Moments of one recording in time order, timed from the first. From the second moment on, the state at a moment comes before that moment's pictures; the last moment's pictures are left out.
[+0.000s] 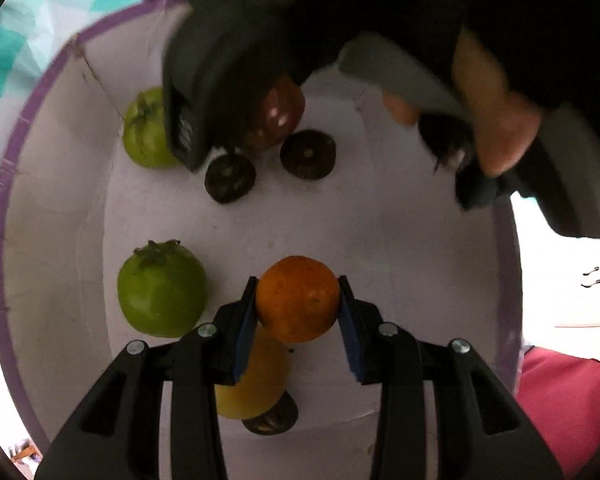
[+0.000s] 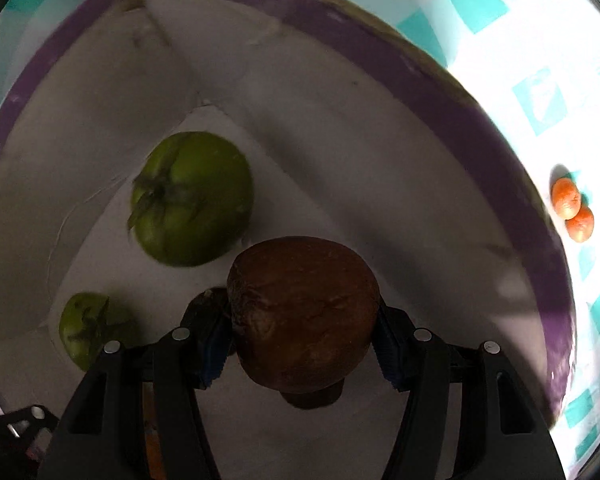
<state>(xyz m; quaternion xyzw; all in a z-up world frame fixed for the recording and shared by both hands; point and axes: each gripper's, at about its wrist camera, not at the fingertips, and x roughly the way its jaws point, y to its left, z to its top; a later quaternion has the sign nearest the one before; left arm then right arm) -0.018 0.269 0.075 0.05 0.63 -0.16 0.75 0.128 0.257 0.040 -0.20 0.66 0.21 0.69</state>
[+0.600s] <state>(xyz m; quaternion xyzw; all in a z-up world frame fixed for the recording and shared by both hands) -0.024 0.270 0.085 0.09 0.62 -0.14 0.77 0.126 0.240 0.063 -0.17 0.63 0.21 0.73</state>
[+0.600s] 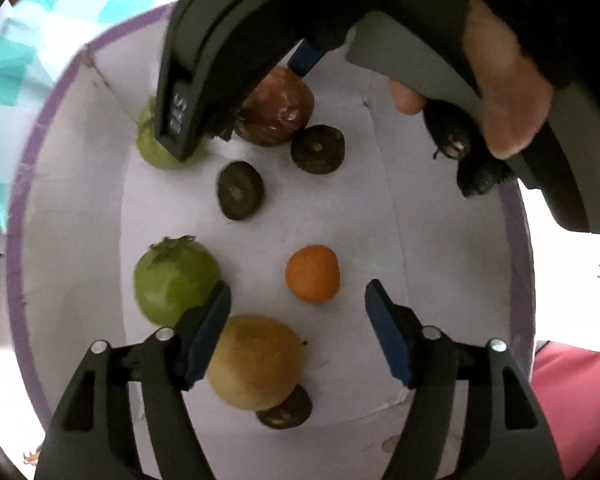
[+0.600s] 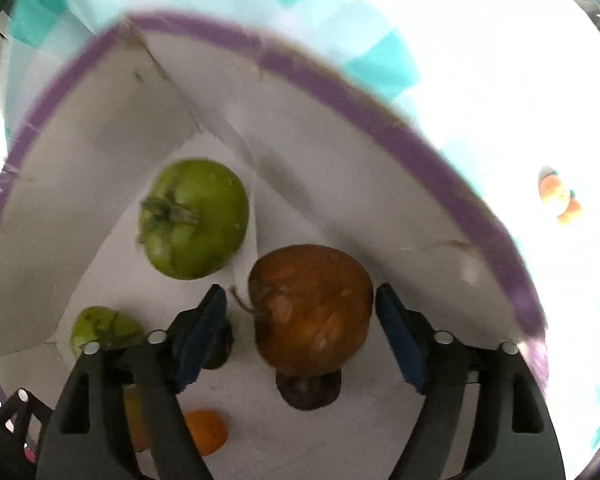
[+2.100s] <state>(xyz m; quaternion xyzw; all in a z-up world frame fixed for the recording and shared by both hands) -0.156 0.013 0.162 0.01 0.48 -0.02 0.88 -0.104 -0.175 0.159 0.06 0.45 0.16 0.88</state>
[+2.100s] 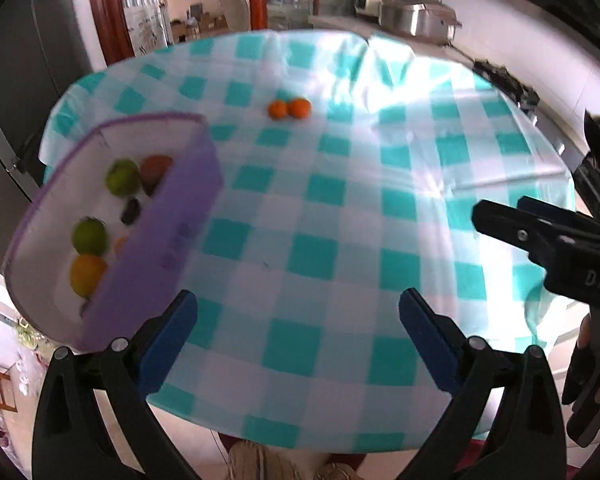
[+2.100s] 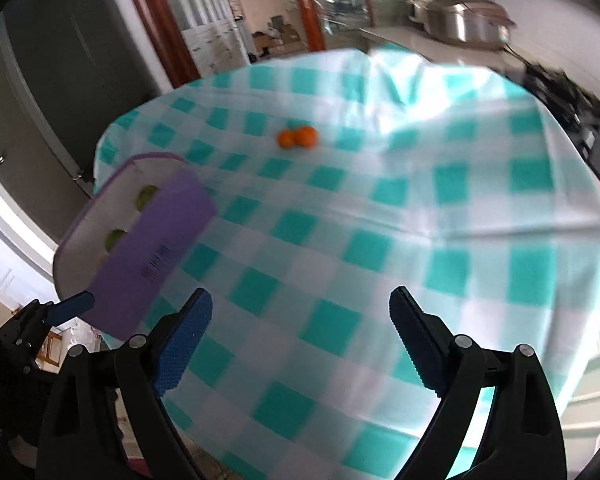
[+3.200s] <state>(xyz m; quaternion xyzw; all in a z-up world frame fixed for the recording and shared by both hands) 0.243 0.086 0.074 -0.09 0.56 0.03 0.82 0.166 -0.090 0.050 0.01 0.50 0.14 0.85</state>
